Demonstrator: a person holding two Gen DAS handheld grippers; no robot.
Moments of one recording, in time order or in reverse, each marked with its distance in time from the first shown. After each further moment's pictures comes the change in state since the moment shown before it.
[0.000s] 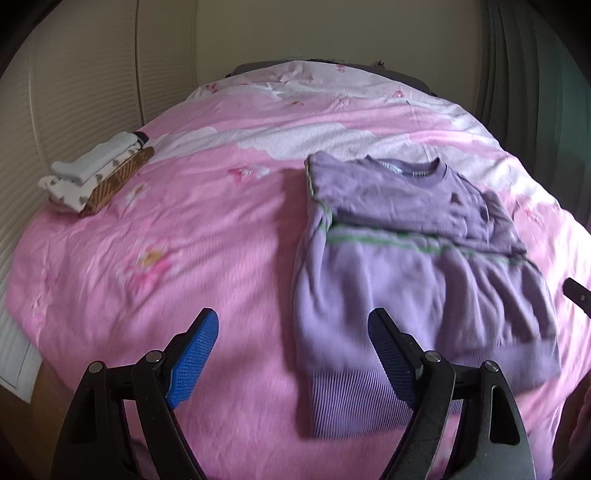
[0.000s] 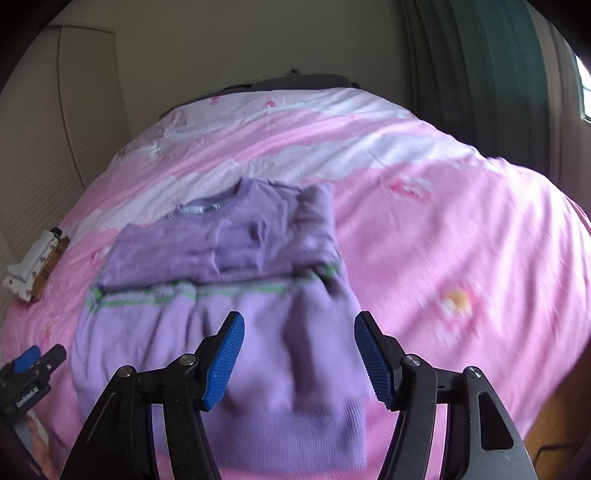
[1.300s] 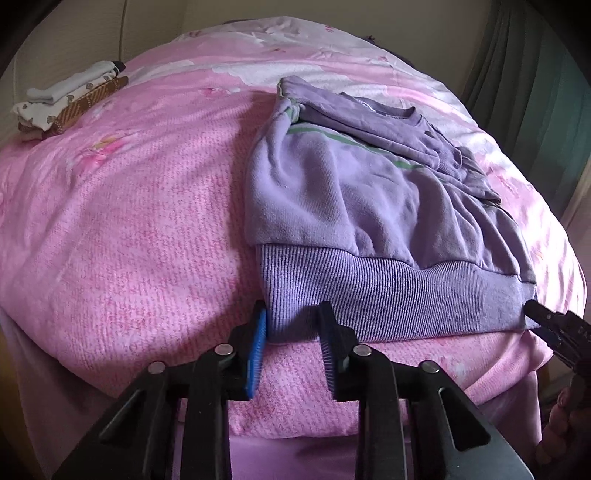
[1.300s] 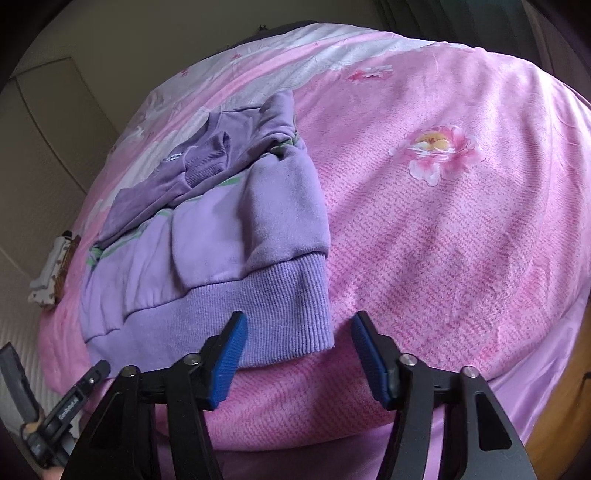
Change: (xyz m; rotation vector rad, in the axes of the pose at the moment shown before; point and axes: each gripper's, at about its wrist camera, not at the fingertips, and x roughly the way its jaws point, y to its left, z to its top) left arm 0.023 -0.009 -0.064 -0.084 0.142 -0.182; right arm 0.026 -0.044 -0.072 0.197 0.203 0.167
